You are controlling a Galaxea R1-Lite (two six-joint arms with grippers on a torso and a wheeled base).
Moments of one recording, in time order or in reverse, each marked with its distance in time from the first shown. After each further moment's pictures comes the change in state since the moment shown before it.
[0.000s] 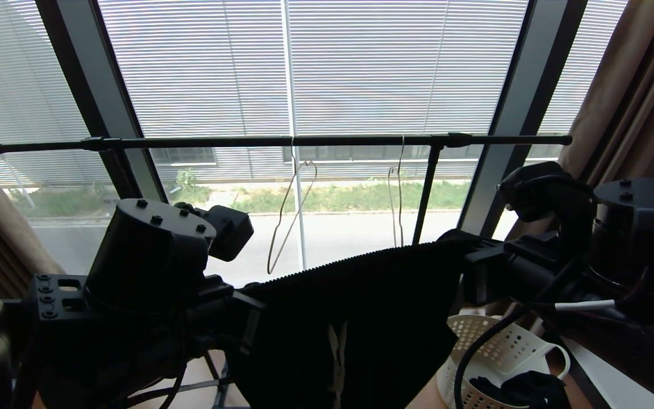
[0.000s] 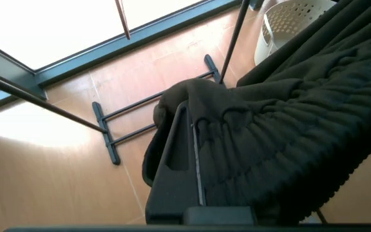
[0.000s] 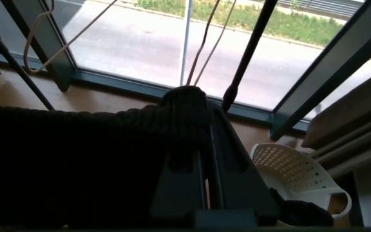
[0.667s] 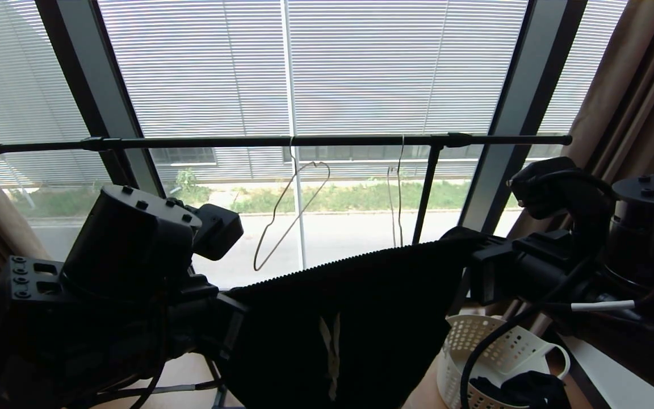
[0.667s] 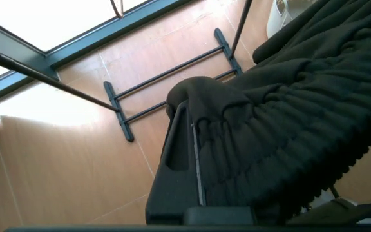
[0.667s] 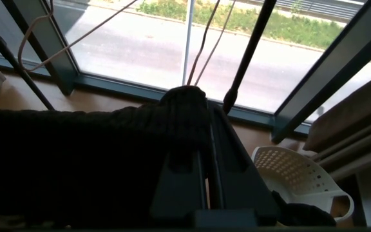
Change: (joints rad) left arm 0.022 -0.033 -0.040 0.121 -0.022 0.024; right arm 0.001 -0.023 0.004 0.002 0.000 0.000
